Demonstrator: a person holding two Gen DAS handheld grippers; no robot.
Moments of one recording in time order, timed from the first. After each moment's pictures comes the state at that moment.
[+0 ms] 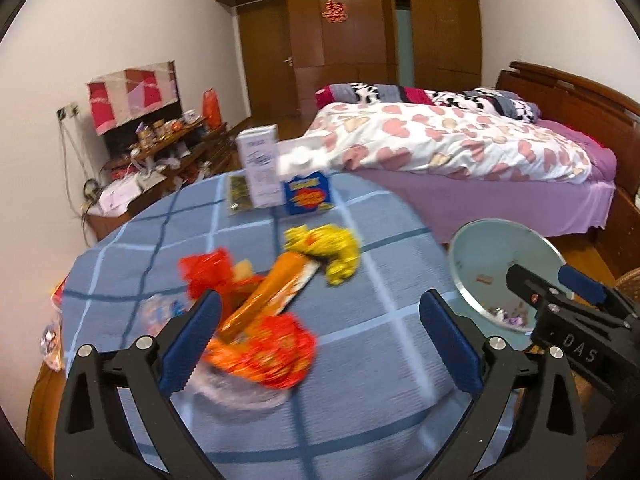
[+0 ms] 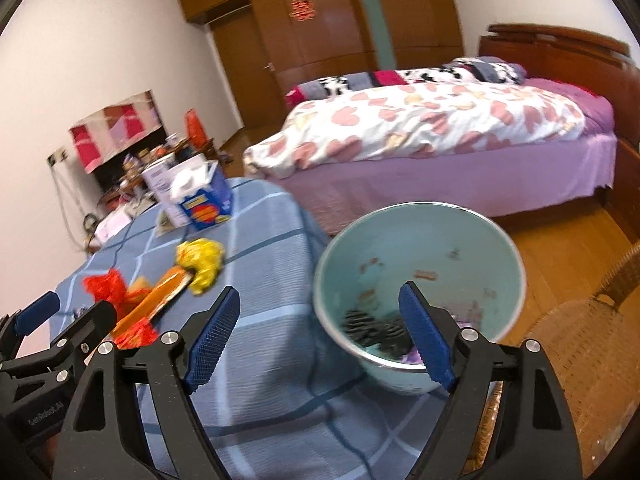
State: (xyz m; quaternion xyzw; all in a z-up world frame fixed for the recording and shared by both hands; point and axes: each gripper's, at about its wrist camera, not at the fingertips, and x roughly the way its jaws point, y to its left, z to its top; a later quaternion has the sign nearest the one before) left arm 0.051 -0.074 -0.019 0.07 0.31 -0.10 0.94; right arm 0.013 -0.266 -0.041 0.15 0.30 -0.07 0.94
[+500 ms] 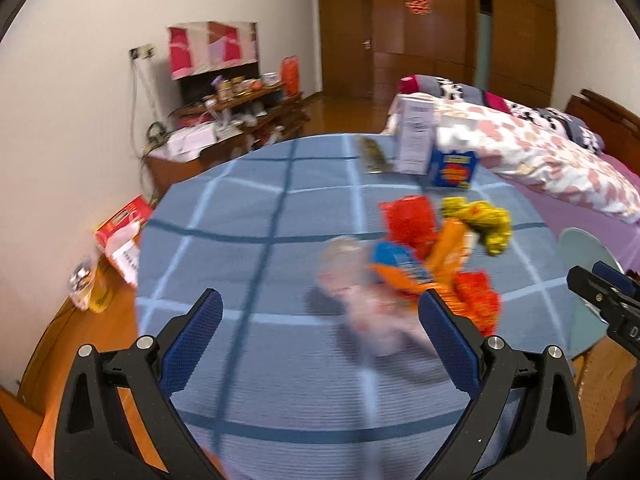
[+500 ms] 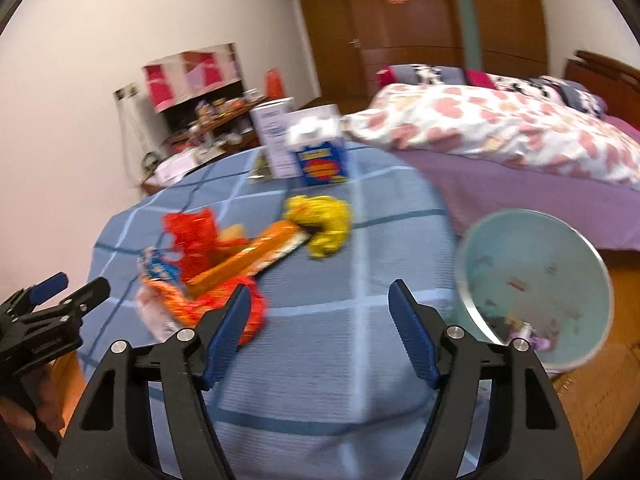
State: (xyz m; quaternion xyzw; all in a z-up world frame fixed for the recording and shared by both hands) left arm 0.055 0.086 -0.042 0.01 0.34 0.02 0.94; right arm 0.041 -0.162 -0.044 0.08 0.33 0.08 0.94
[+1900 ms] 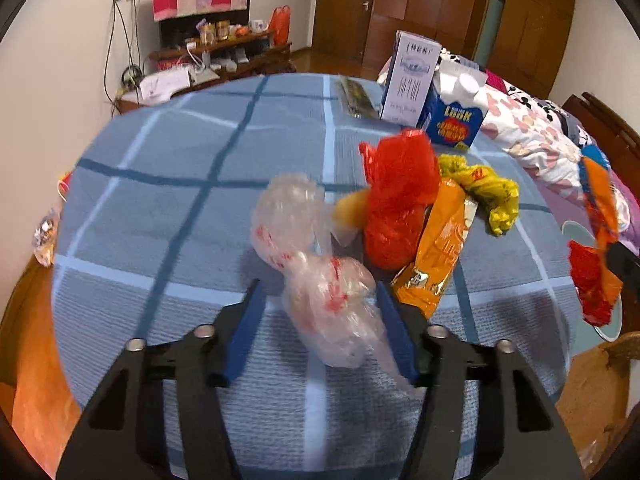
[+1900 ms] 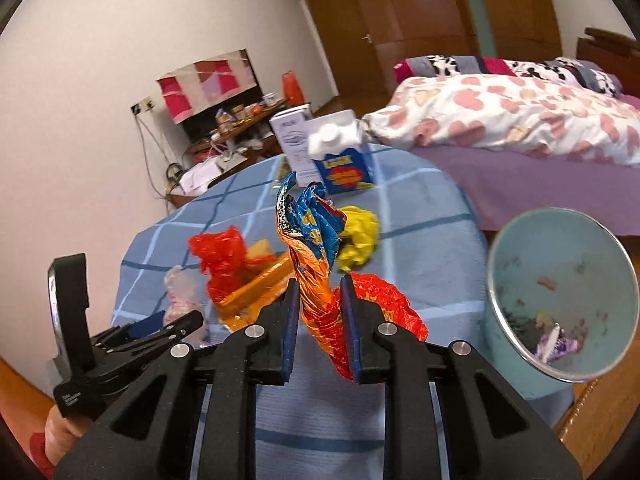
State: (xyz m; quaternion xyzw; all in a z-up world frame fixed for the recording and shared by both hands) left arm 0.105 0.058 -0.100 -0.04 0.42 -0.02 0.90; right arm 0.048 -0.179 -0.035 0.13 0.33 0.10 0.93
